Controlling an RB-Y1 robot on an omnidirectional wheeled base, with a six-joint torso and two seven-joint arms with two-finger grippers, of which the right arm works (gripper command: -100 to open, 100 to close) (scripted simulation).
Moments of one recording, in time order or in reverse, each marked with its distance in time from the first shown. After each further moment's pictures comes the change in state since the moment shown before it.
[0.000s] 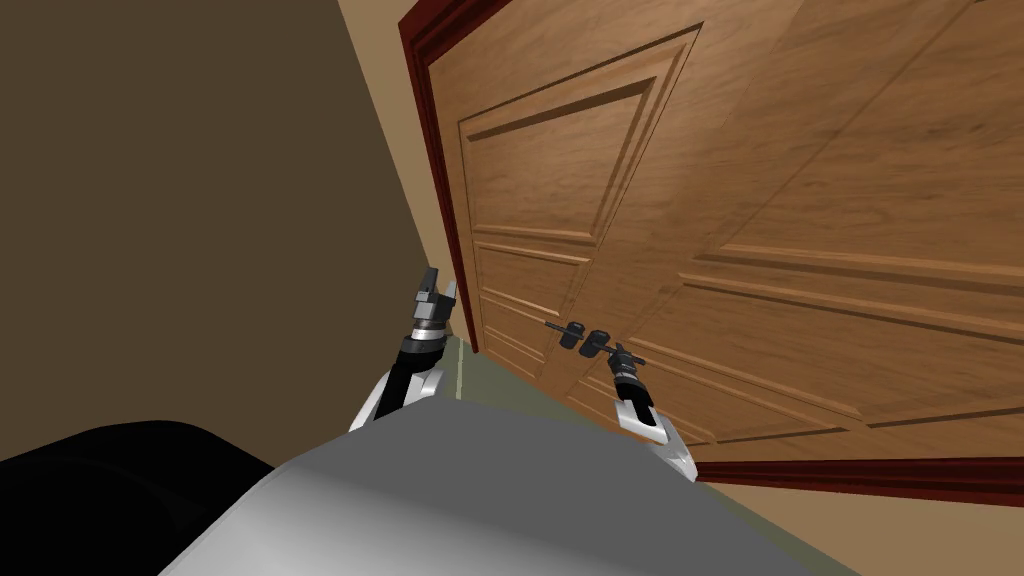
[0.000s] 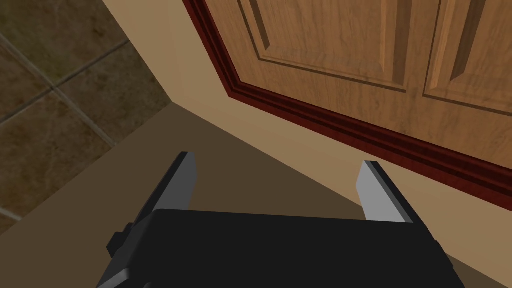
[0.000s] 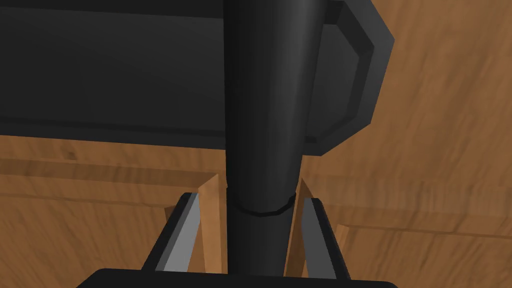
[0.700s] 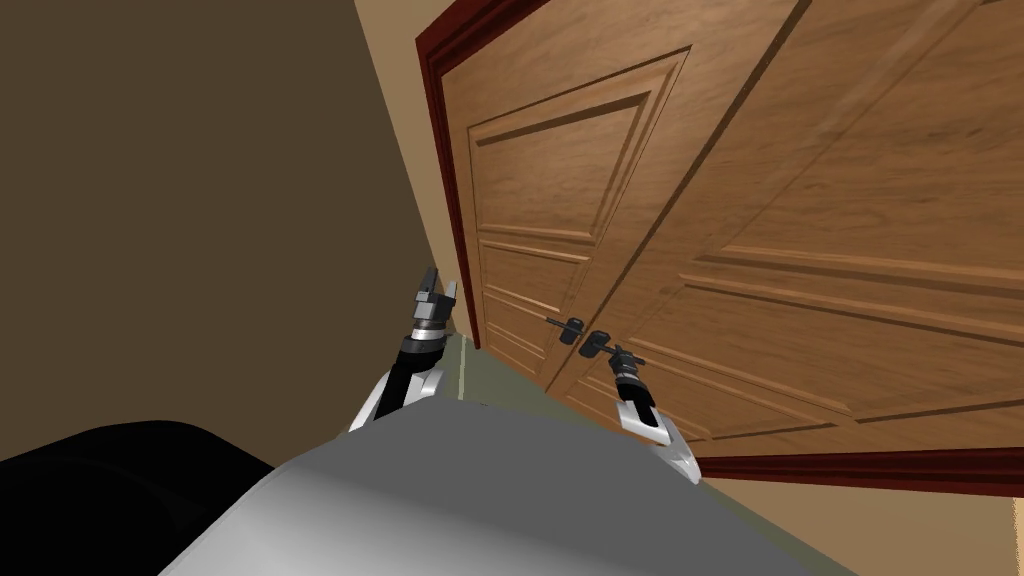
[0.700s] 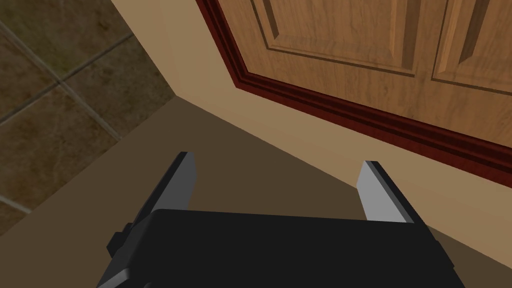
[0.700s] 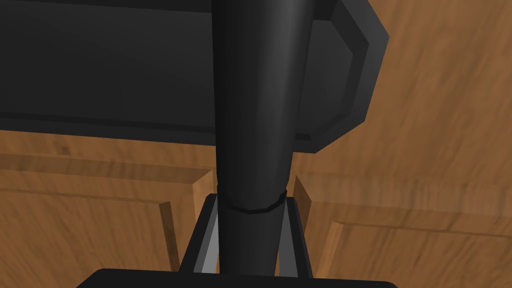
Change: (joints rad) arm 0.006 -0.014 0.007 -0.003 -0.002 0.001 -0.011
